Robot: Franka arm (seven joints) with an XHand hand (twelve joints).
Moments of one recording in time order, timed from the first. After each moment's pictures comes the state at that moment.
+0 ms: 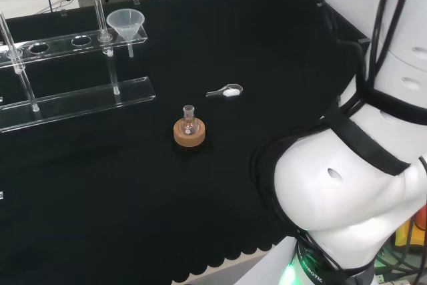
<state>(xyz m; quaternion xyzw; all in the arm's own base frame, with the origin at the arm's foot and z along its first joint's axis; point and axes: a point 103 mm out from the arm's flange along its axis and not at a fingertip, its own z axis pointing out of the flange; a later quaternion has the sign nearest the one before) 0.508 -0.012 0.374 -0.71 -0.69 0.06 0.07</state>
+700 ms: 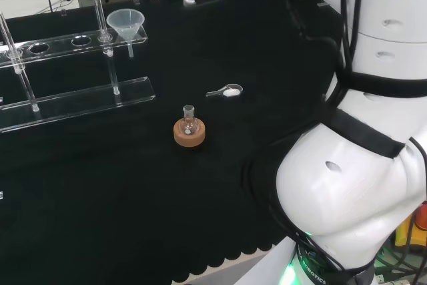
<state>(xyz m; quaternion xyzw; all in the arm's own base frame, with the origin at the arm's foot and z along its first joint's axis) 0.551 0.066 0.317 -0.67 -0.73 0.11 0.08</state>
